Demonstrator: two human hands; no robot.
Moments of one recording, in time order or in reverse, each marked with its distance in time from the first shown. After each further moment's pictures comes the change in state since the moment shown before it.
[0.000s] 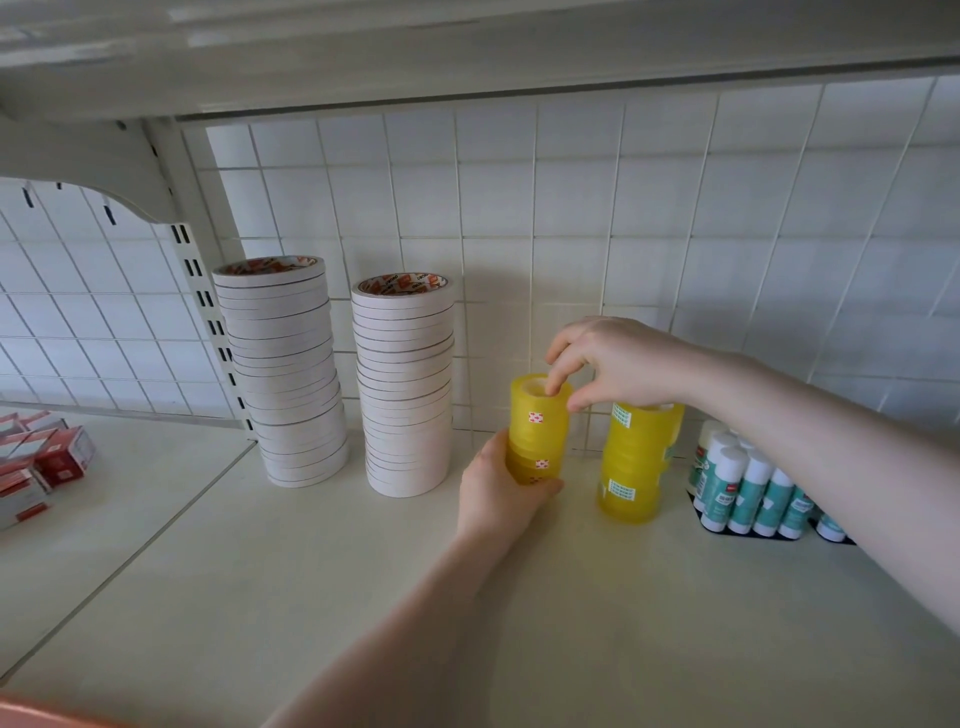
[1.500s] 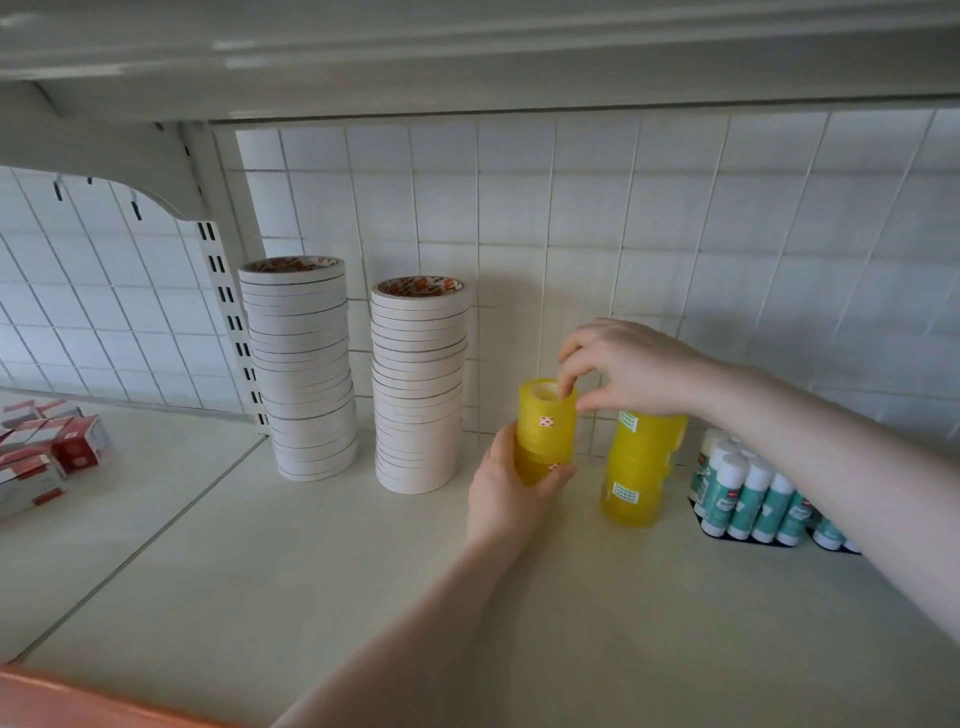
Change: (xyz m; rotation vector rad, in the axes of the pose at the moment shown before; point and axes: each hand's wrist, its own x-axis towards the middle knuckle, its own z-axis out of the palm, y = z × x) left_hand -0.008 0.002 0.003 -0.086 0.075 0.051; right_hand -0.008 -0.010 -0.004 -0.087 0.078 -0.017
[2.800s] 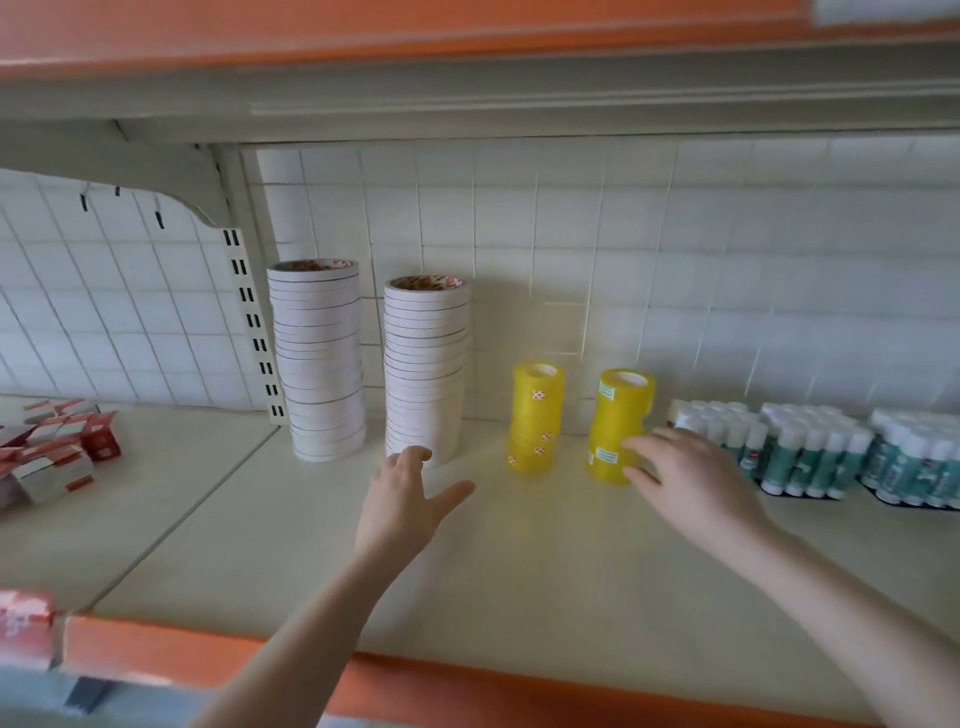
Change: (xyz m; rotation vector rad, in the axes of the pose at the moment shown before) left_hand -0.044 -0.035 -0.105 0.360 -0.052 -0.030; right_hand -0.124 -0.052 0.066 -0.057 0.256 0.487
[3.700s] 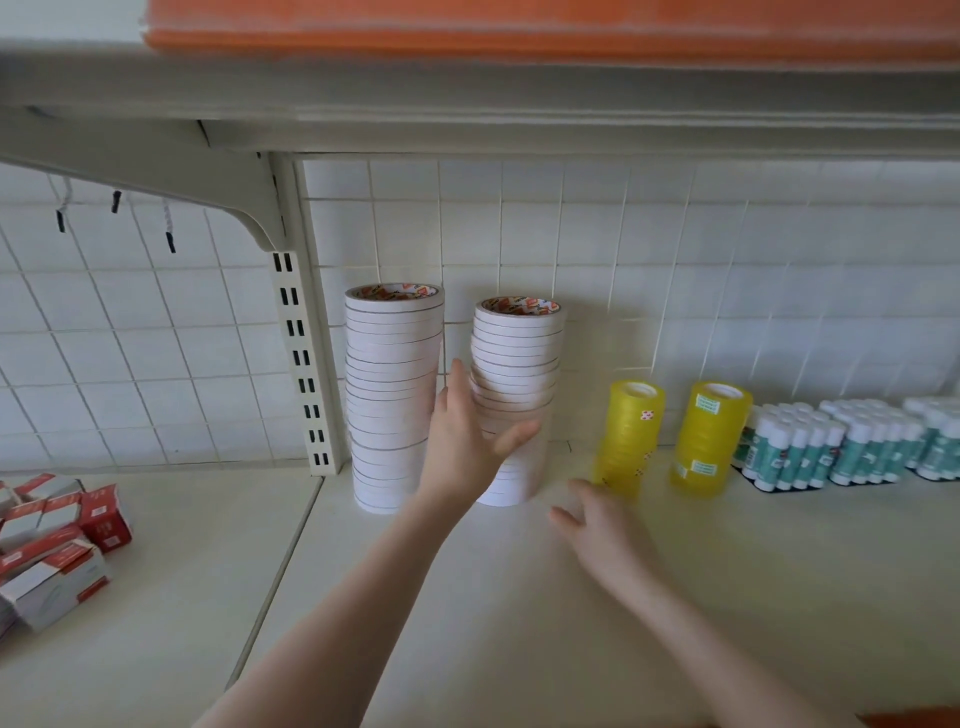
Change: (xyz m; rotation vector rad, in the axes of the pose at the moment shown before) left_hand 0.099 -0.025 -0.062 -0.419 -0.078 0.358; right_hand 0.043 -0.177 0.097 0.319 -0.186 0.530
